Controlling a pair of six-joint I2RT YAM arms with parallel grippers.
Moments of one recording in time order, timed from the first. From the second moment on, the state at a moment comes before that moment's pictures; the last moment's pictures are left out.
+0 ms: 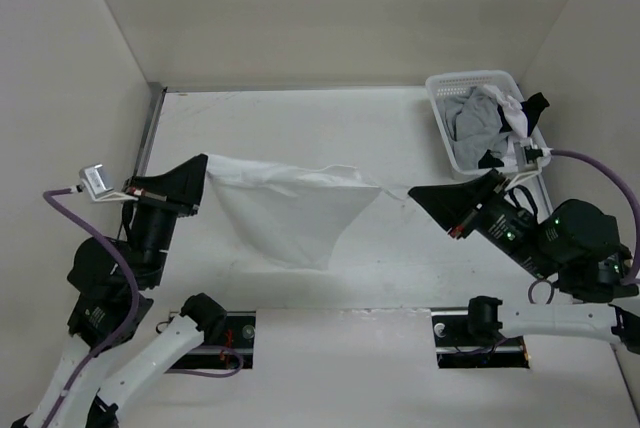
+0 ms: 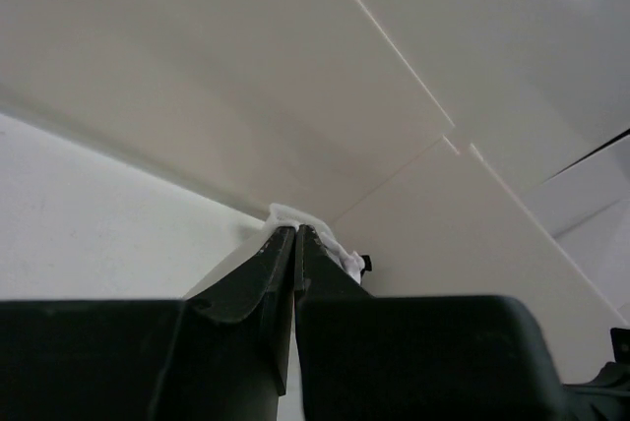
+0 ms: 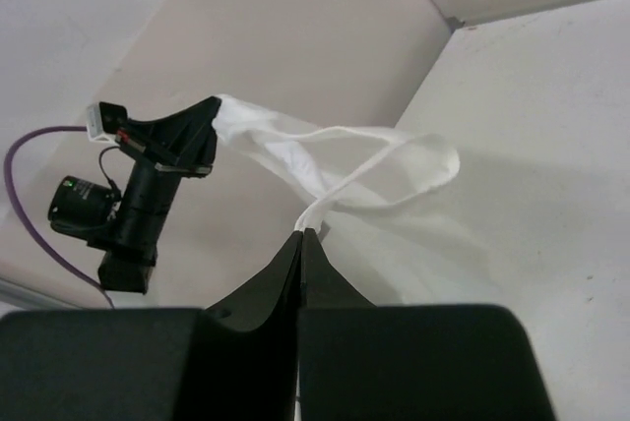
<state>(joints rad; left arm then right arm) -0.64 0.40 0.98 -0.28 -0.43 -0.73 1.34 0.67 1.20 -0.42 0.54 0.72</state>
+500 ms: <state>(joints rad) -0.46 0.91 0.65 -0.20 -0.43 -0.84 0.76 1.27 1.11 -0.23 0.22 0.59</state>
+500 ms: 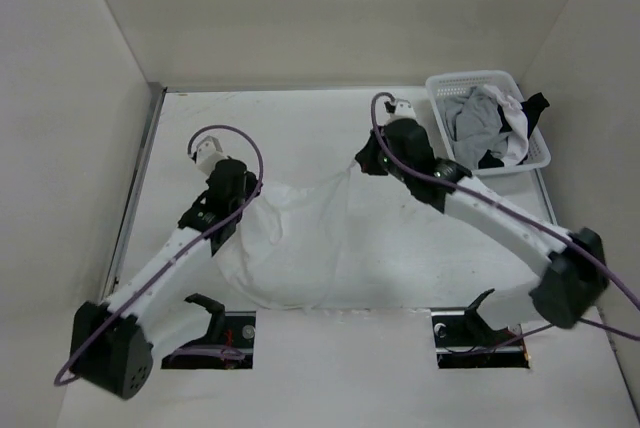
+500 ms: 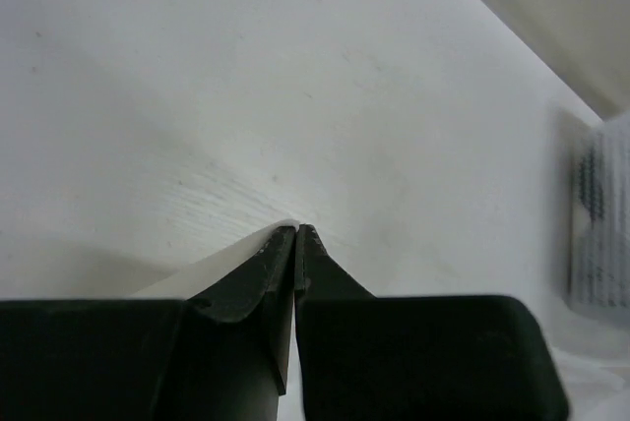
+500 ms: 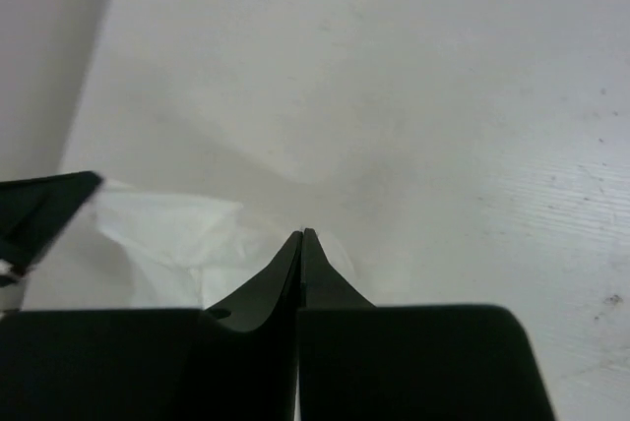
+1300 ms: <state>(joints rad) -0.24 1.35 0.65 0.18 -0.35 -0.90 0.60 1.56 1.06 -0.01 0.04 0.64</state>
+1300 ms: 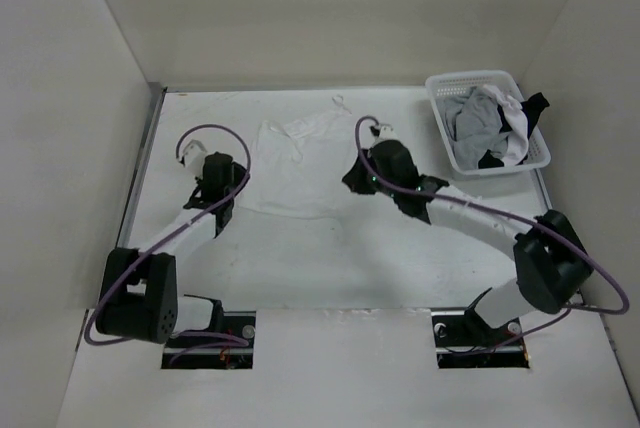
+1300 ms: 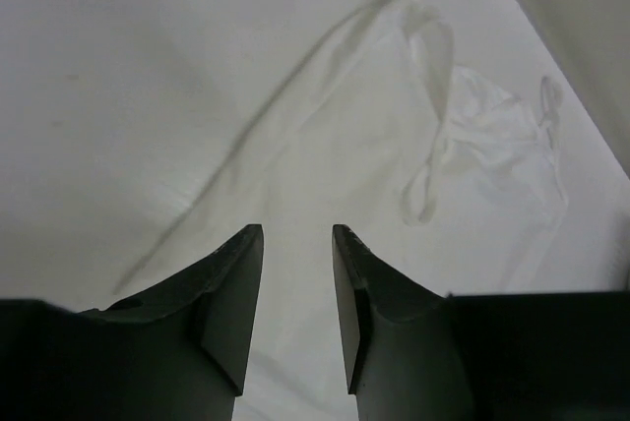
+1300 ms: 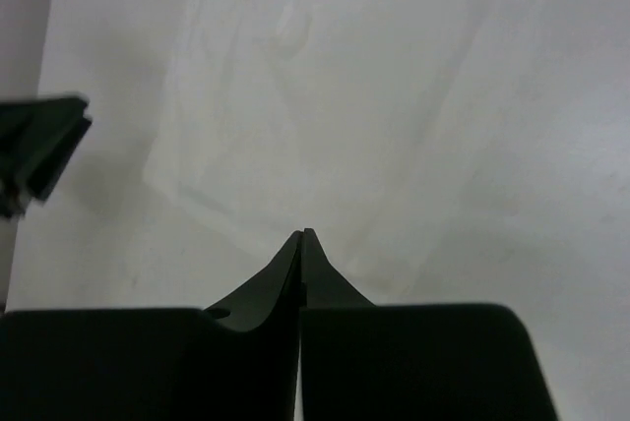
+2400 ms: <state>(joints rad) -0.09 1.39 0.49 0.13 -0.15 -0.84 0.82 1.50 0.68 0.14 0.17 0.73</state>
